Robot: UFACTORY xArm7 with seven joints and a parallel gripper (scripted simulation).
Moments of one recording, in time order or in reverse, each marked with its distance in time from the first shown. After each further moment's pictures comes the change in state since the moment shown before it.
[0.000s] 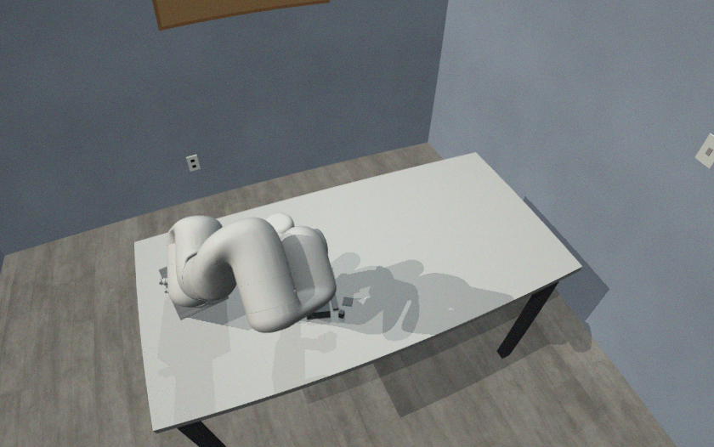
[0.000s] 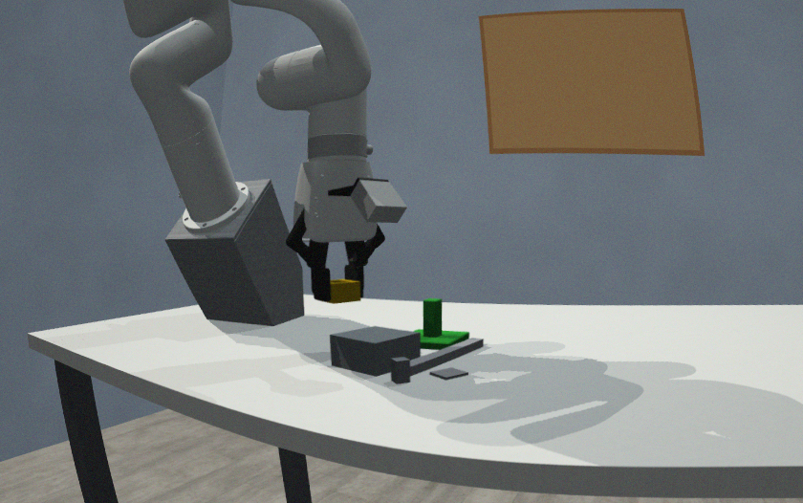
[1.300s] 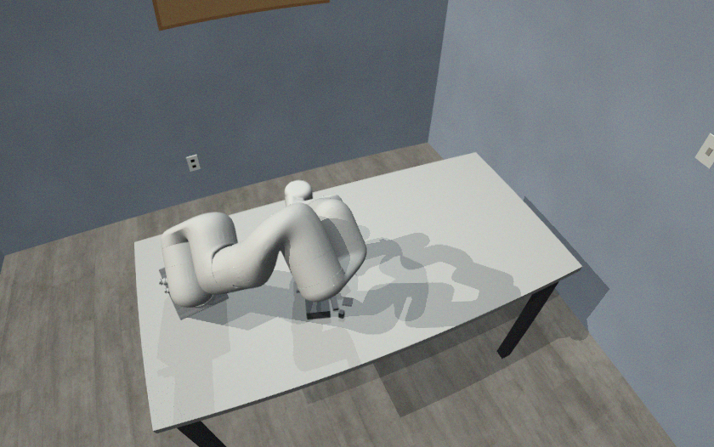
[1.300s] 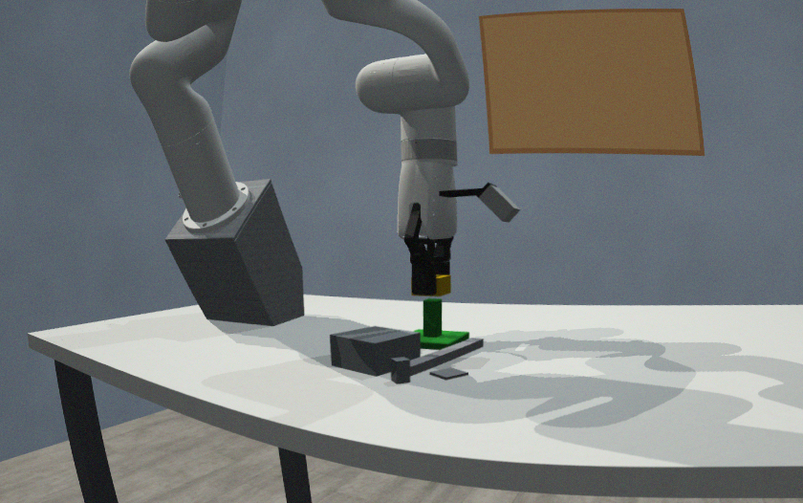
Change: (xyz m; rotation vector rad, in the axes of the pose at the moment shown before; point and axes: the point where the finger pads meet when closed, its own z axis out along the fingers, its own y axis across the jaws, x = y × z) arm 0.029 -0.128 0.000 -0.002 -0.002 -0.449
